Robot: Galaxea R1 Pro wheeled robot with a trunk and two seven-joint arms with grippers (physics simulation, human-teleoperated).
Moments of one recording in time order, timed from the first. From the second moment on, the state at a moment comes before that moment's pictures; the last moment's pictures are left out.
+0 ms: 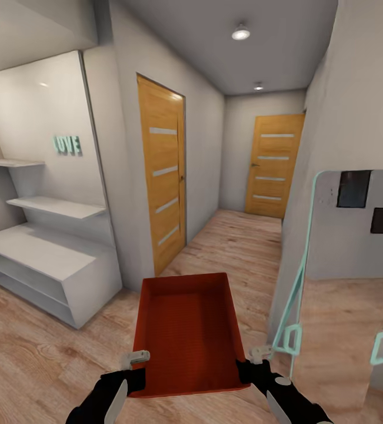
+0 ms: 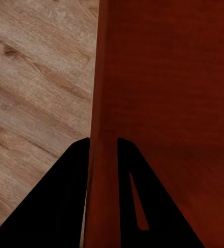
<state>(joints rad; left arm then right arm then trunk) -0.42 -0.12 0.12 -0.61 0.03 0.41 0.06 -0.49 -0.01 0.18 -0.39 -0.14 -0.02 0.14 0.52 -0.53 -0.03</state>
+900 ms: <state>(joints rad) -0.42 -0.12 0.12 -0.61 0.03 0.41 0.06 -0.49 -0.01 0.18 -0.39 -0.14 -0.02 0.14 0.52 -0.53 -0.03</state>
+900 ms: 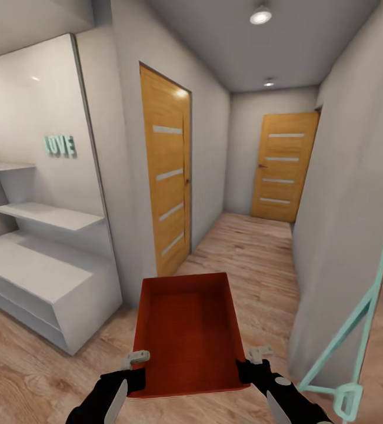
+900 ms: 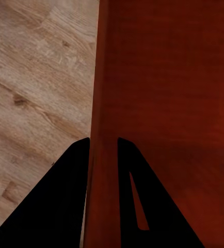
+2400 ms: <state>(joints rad) -0.42 -0.12 0.12 -0.61 0.03 0.41 0.06 -0.49 -0.01 0.18 -0.39 -0.14 -0.02 0.14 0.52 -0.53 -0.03</state>
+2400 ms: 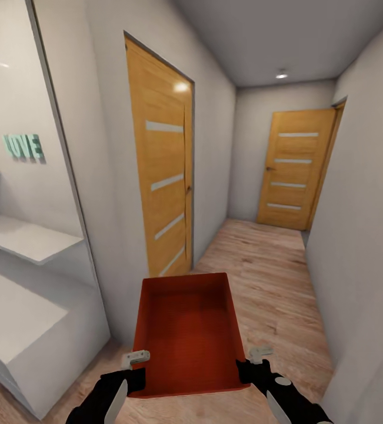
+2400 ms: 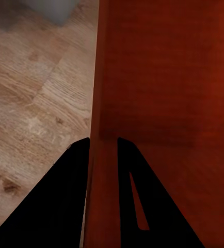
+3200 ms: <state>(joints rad) -0.42 -0.12 0.12 -0.61 0.03 0.41 0.06 -0.49 -0.01 0.18 -0.39 -0.14 -0.02 0.14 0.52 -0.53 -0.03</state>
